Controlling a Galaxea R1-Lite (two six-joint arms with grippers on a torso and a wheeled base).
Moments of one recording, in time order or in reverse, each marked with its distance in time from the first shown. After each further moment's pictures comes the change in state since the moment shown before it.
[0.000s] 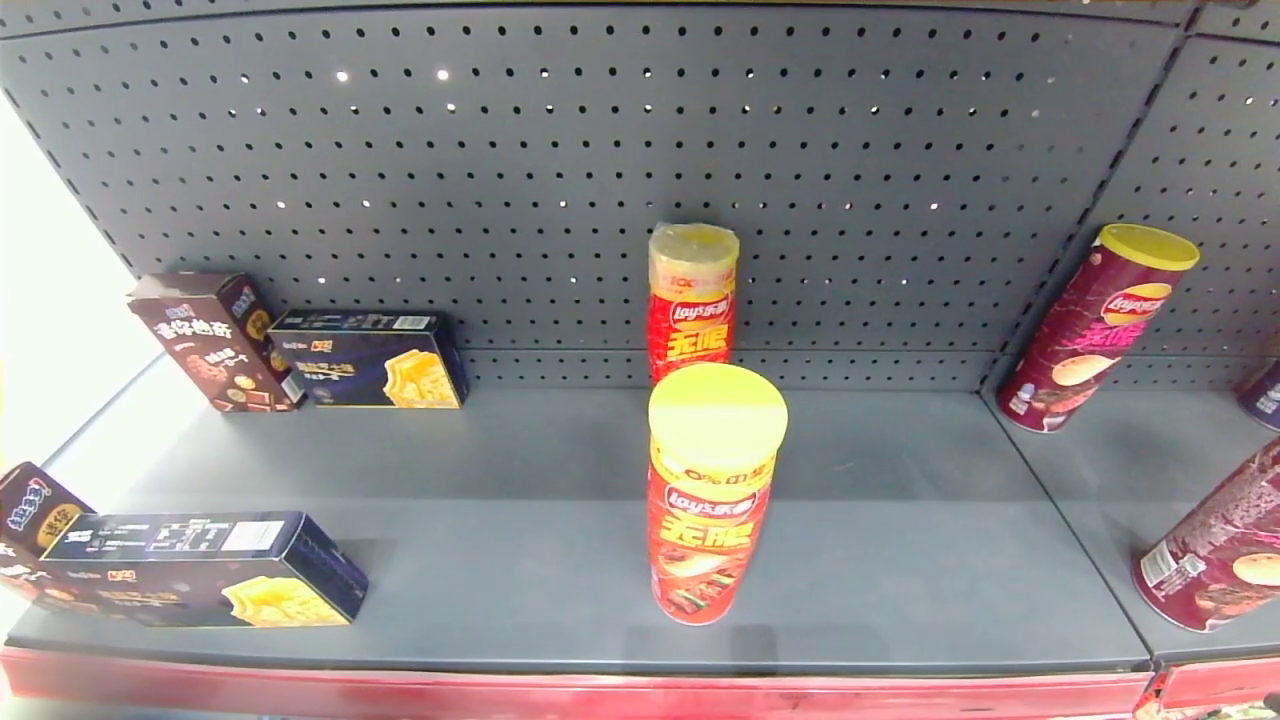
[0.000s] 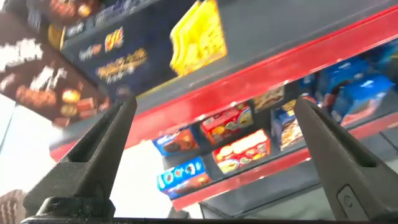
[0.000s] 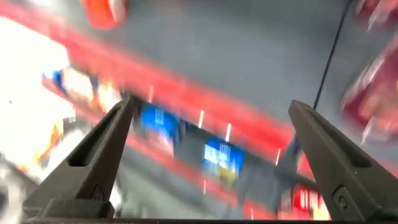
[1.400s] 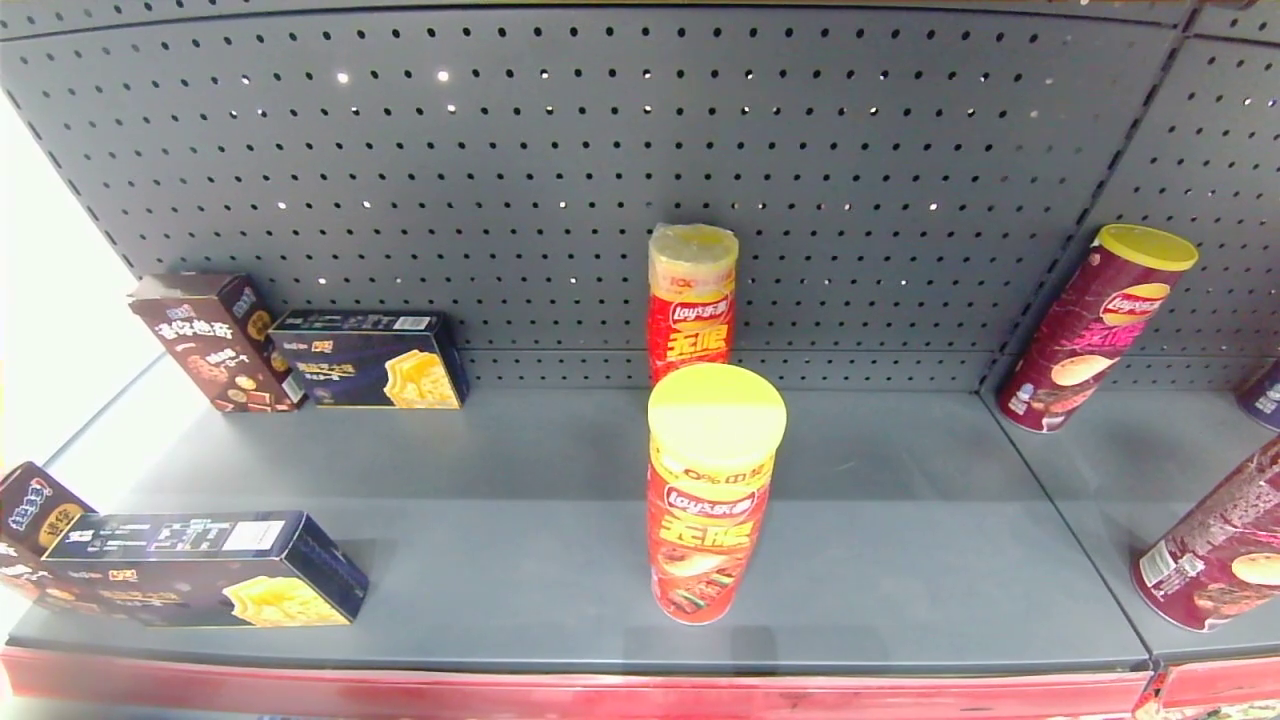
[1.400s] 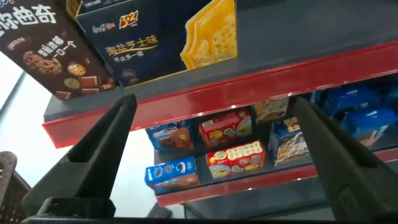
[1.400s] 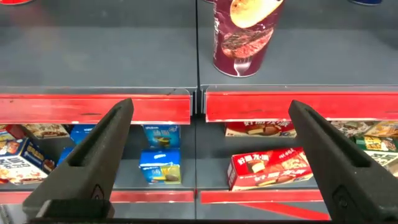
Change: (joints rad) left arm 0.346 -0.060 0.050 -0.039 -0.245 -0.103; right arm -0.584 -0.385 0.010 0.233 0.072 0.069
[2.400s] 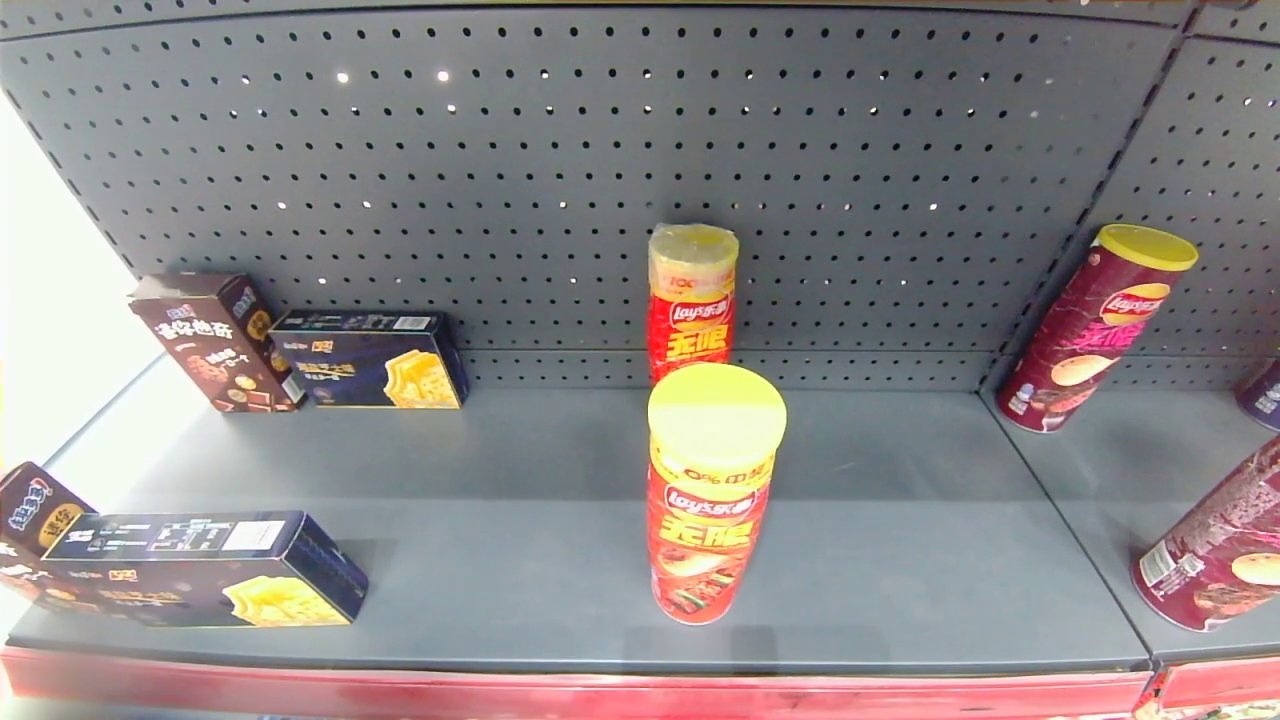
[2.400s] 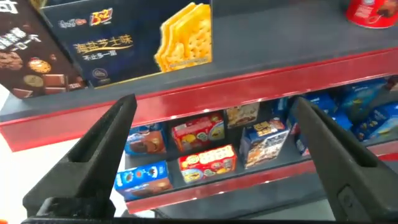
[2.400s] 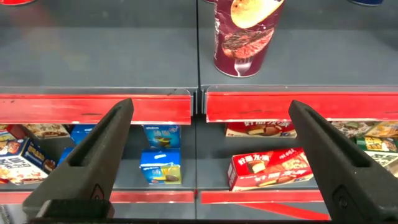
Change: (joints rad) left arm 0.001 -0.011 0.006 -0.003 -0.097 -0.107; right arm 0.000 -0.004 0.001 0.000 0.000 0.000
